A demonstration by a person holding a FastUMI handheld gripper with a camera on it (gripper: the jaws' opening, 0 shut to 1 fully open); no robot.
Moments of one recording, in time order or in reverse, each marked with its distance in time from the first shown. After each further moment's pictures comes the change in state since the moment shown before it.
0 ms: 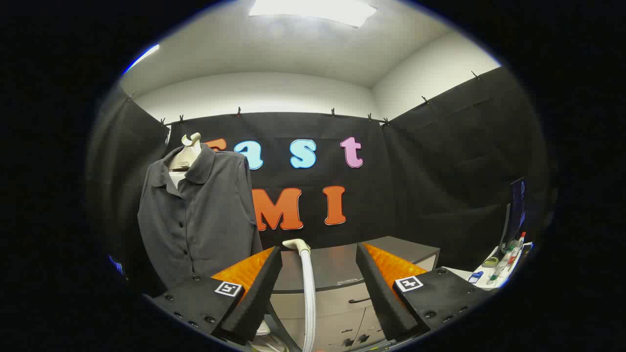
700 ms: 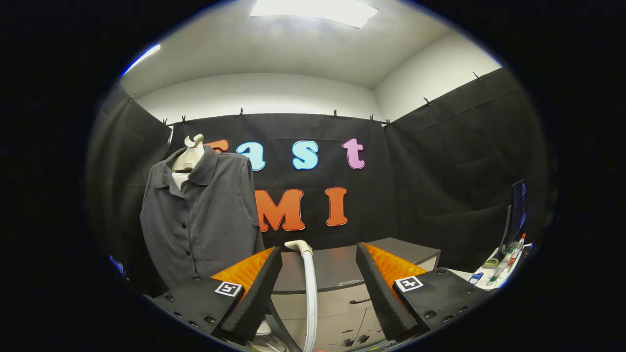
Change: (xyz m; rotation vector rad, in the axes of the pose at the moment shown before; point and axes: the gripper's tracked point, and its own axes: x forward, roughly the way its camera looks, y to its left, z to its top) arm -0.005 0.006 0.006 -0.005 -0.013 0.015
